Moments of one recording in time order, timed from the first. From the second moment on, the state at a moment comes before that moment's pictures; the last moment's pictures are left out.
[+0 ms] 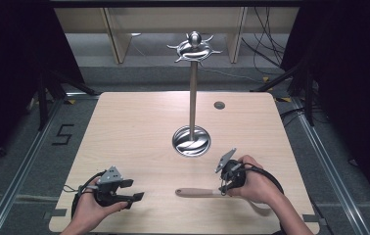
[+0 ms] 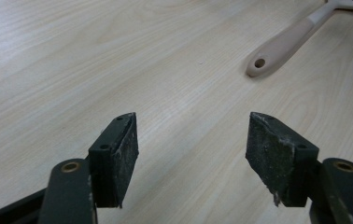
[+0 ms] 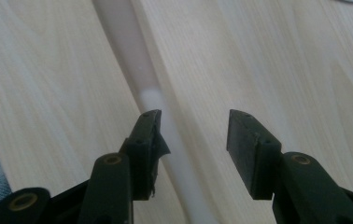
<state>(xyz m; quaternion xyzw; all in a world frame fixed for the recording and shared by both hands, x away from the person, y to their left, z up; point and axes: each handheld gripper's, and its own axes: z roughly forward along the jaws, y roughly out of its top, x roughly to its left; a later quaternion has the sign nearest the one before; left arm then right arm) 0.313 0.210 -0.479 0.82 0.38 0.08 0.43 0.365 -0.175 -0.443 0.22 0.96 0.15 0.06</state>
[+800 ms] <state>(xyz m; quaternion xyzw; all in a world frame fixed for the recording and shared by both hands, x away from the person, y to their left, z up) 0.320 0.217 -0.479 0.82 0.38 0.07 0.43 0.371 -0.131 -0.431 0.09 0.99 0.10 0.07</state>
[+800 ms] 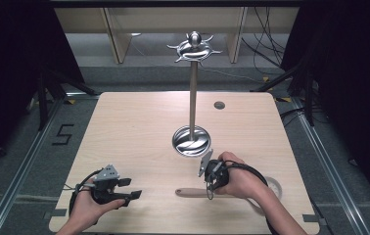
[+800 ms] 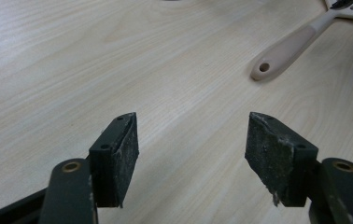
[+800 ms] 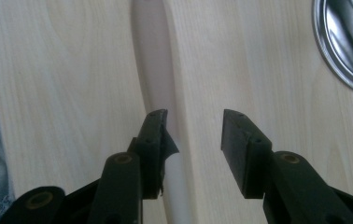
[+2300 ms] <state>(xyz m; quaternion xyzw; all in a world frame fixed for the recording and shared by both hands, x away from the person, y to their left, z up) 0.324 0.217 -0.480 0.82 0.38 0.06 0.42 0.373 -0.087 -0.469 0.02 1.00 0.07 0.04</state>
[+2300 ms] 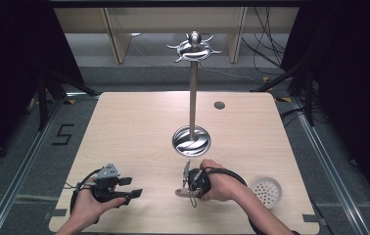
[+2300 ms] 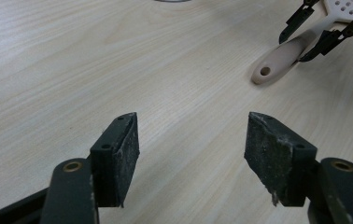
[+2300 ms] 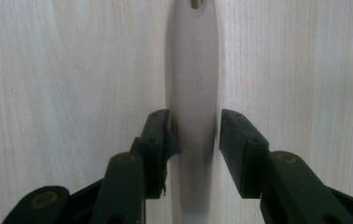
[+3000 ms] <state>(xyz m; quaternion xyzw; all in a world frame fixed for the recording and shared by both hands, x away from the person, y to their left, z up) 0.324 0.217 -0.481 0.82 0.38 0.06 0.42 0.374 -0.079 -0.474 0.02 1.00 0.03 0.04</state>
